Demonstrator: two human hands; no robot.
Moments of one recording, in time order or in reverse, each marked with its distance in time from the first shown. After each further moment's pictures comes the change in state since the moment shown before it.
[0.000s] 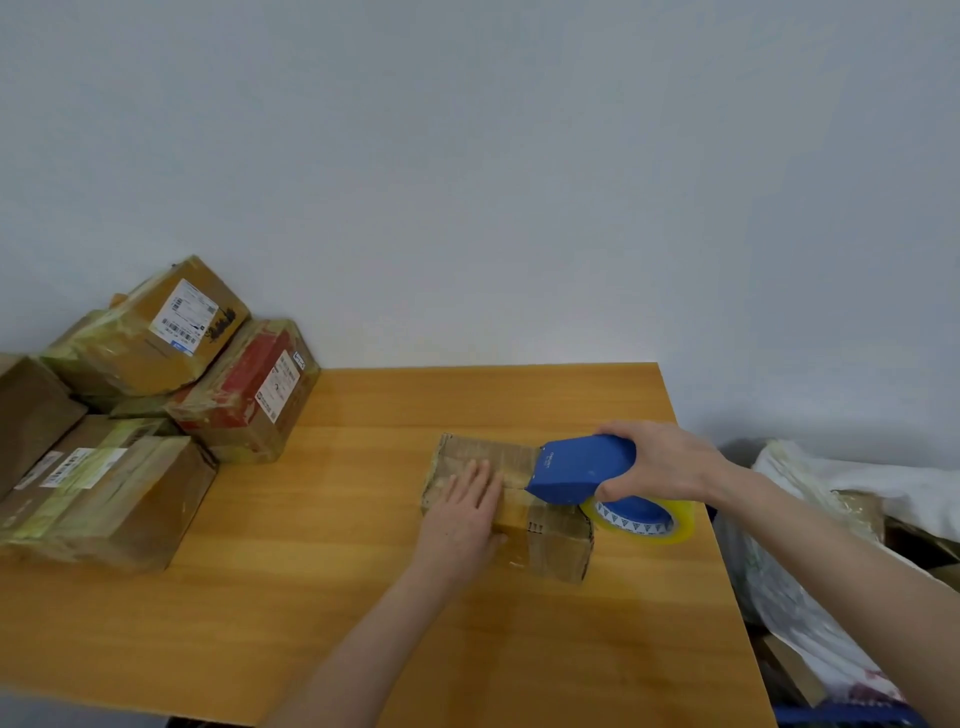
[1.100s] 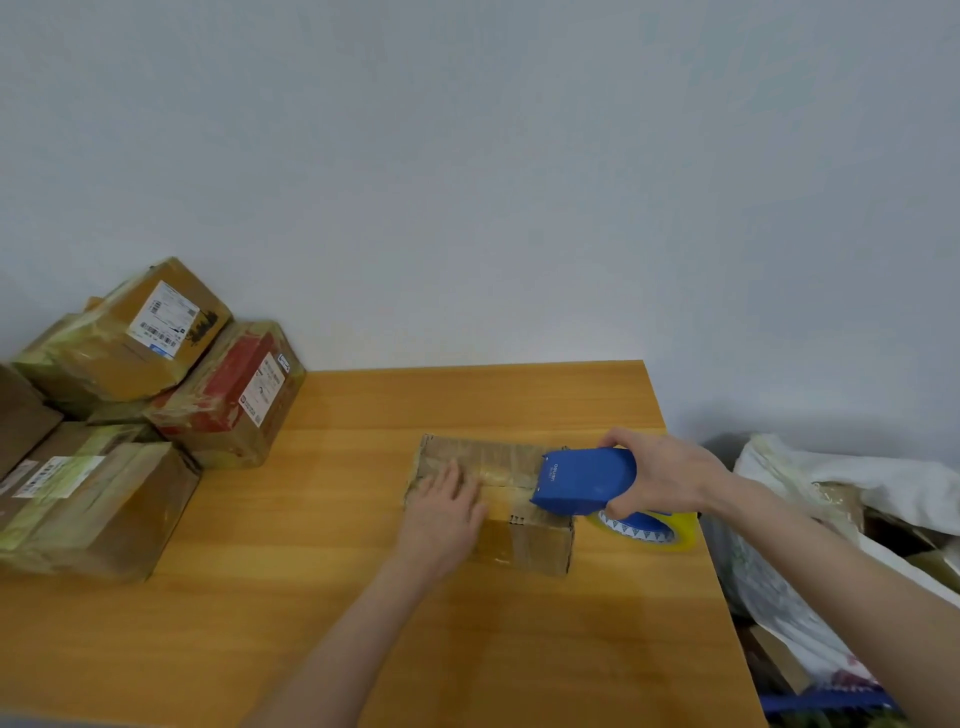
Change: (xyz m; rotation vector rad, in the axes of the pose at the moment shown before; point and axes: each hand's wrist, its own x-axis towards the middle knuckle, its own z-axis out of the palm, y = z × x) left_hand 0.005 -0.010 -0.008 -0.069 -0.019 -0.075; right_hand -0.008 0.015 0.007 -0.079 -0.063 0.085
